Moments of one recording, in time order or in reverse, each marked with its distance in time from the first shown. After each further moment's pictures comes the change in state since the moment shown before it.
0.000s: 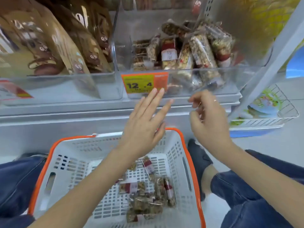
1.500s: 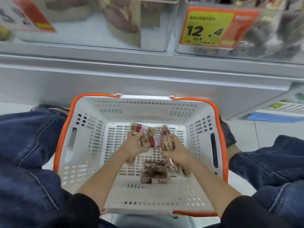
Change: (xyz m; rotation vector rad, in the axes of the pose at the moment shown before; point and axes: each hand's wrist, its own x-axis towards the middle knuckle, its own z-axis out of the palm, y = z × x) left_hand -0.221 -0.057 0.090 -0.664 -0.873 -1.087; right_hand -0.162 0.063 0.196 0.354 -0.938 0.928
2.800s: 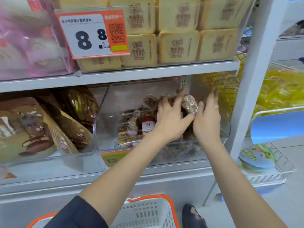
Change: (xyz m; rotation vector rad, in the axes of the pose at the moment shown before) left_hand -0.030 0.462 -0.092 0.187 0.623 0.797; right_hand -0.126 -0.246 -0.295 0.013 1.319 -0.869
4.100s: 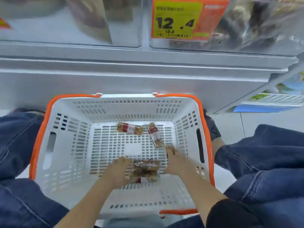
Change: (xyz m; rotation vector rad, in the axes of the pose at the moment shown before) left_hand -0.426 -0.289 0.078 0.310 -1.074 -0.552; right_hand -0.404 0.143 0.045 -0.704 -1.582 0.580
